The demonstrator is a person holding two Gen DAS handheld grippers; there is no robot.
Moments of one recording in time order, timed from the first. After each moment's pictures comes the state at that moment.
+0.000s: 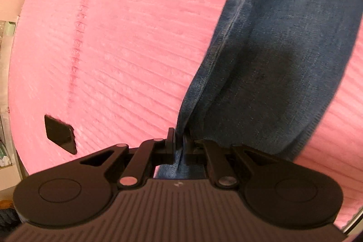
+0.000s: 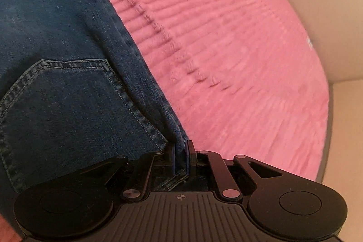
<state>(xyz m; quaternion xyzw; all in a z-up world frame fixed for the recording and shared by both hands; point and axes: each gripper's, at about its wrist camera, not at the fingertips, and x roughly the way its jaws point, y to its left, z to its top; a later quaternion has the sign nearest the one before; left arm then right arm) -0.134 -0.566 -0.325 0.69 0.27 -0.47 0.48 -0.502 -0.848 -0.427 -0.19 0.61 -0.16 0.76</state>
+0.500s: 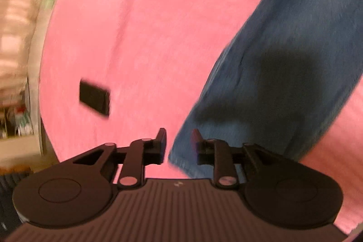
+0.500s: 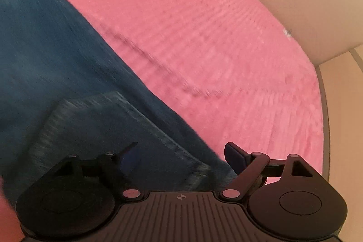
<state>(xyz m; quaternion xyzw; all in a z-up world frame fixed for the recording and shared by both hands) -0.103 -0.500 -0.280 0.67 0.27 -0.39 0.56 -0.531 -0.788 -0.382 -0.11 0.53 -0.22 0.81</state>
